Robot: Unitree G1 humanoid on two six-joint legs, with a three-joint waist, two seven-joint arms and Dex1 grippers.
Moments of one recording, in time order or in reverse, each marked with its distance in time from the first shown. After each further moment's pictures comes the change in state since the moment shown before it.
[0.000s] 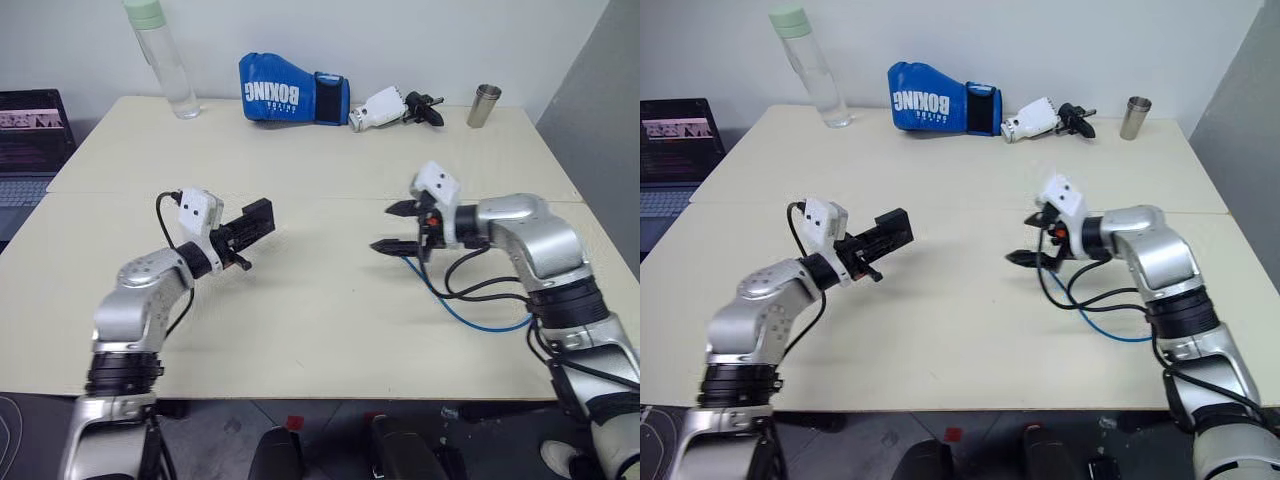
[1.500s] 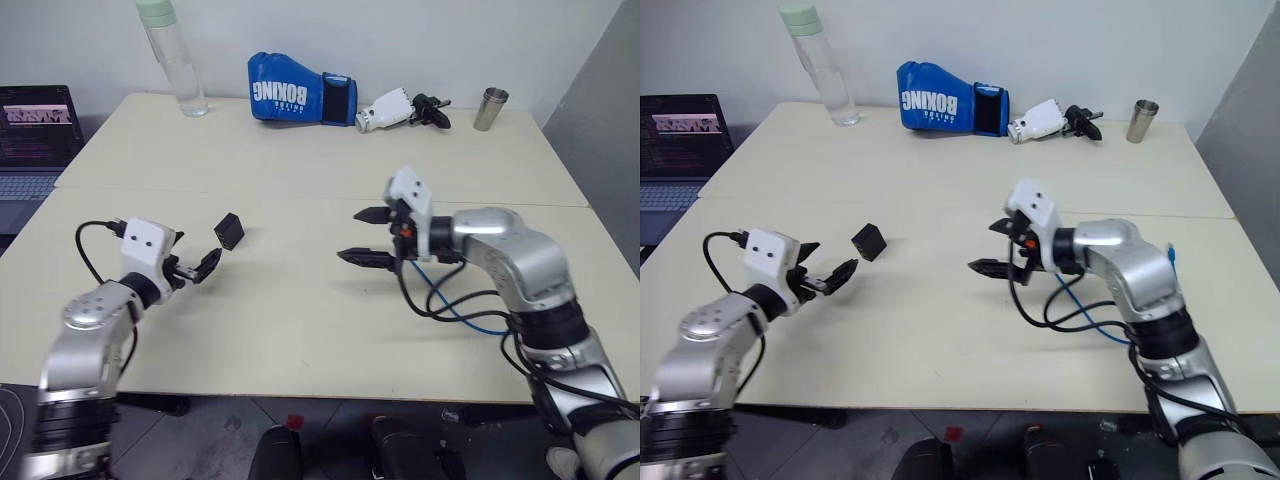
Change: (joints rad) left arm 0.259 0.235 0.162 -0.223 0.038 0.081 0.008; right arm 0.130 -0.001 -0.064 -0.211 0.099 0.066 -0.092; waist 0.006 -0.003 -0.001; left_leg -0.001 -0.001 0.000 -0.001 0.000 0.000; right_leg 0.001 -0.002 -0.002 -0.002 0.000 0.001
